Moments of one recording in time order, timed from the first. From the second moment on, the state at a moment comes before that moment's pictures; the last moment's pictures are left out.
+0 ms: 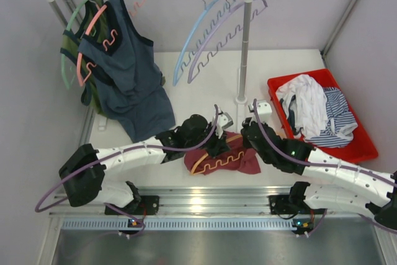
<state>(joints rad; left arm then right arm) -0.99 1.37 0.80 0.09 0.27 -0.18 1.05 0.93 0.77 -0.44 0.65 0.56</state>
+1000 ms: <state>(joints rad) -0.99 0.98 0.79 -0.29 -0.26 -0.49 1.10 0.88 0.76 -0.44 0.71 0.48</state>
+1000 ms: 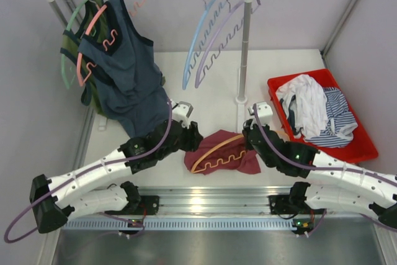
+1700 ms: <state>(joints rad) -0.99 1.00 0.64 -0.55 -0.15 -0.72 1.11 0.87 0.76 -0.46 0.71 0.48</state>
